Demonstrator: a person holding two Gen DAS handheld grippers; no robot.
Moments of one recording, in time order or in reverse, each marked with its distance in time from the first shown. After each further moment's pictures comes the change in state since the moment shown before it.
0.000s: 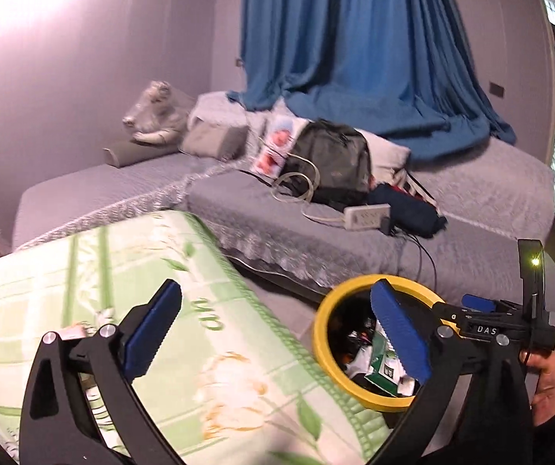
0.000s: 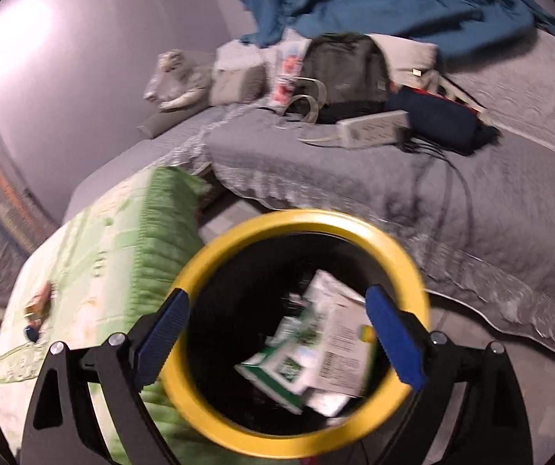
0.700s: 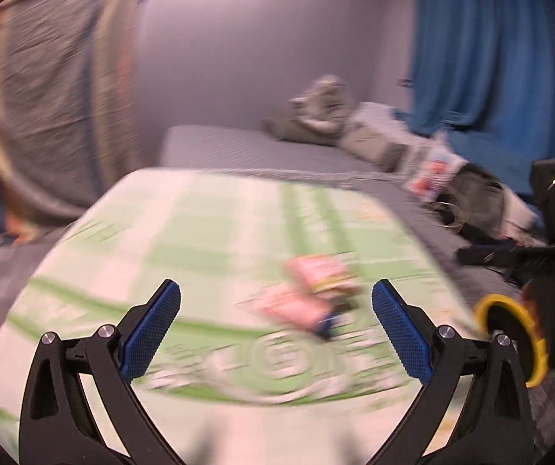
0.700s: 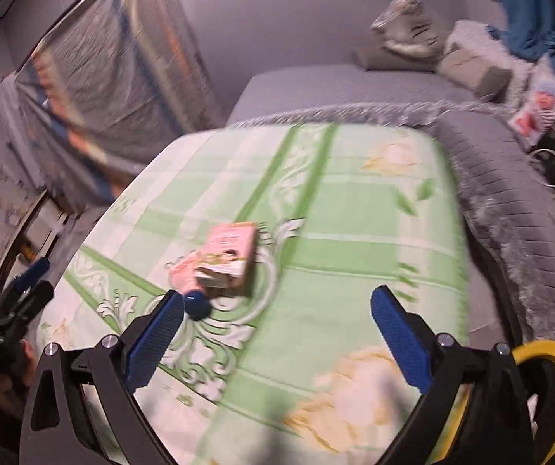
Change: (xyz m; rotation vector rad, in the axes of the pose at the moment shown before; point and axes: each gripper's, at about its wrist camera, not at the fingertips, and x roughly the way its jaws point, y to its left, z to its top) left arm -0.141 0.231 -0.107 -0.373 0.002 0.466; right arm 0.078 0.349 0.020 -0.555 0.314 0.466
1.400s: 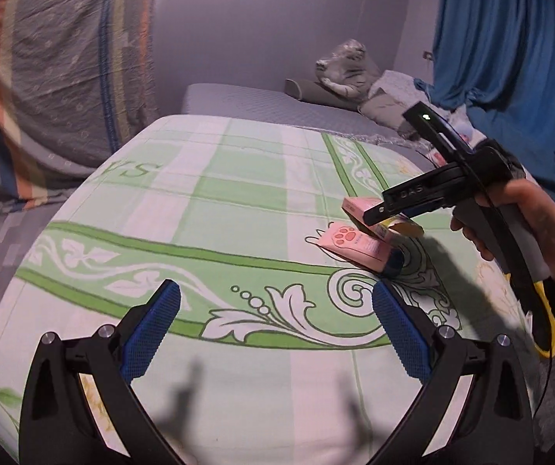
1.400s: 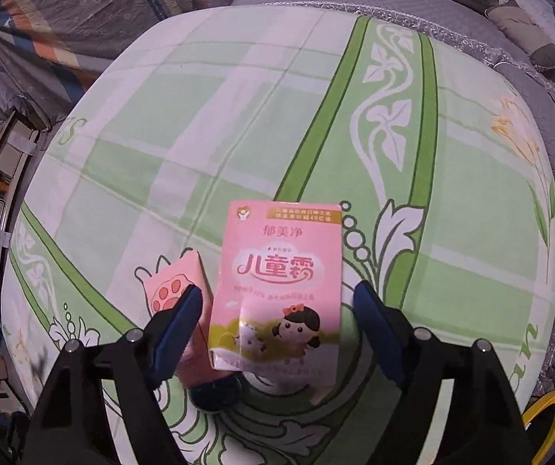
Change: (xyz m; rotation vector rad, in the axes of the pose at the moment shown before) left arm 0.019 0.038 -0.036 0.015 0.136 -0.010; right arm 0.191 0.068 0.040 -0.077 0.418 -0.105
